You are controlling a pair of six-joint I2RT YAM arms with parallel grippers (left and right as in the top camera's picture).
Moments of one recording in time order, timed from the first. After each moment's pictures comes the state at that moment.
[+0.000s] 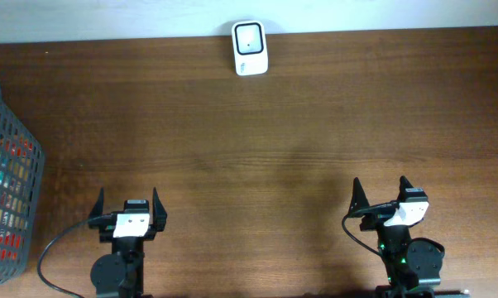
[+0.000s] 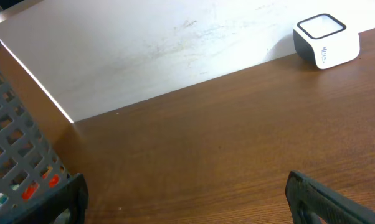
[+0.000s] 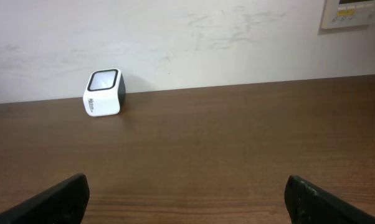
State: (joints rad) left arm 0.06 0.01 0.01 -0.08 -0.04 0.34; right arm -0.01 0.01 0.01 -0.07 -0.05 0.11
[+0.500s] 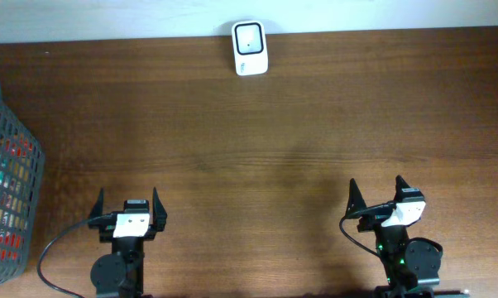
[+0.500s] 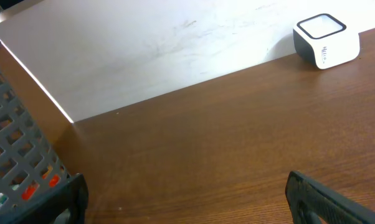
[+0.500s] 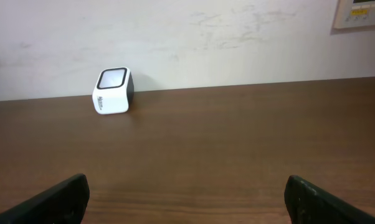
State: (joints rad) left arm 0.06 0.01 0.01 -0.08 -0.04 0.34; right arm 0.03 0.01 0.01 -0.07 -0.05 0.11
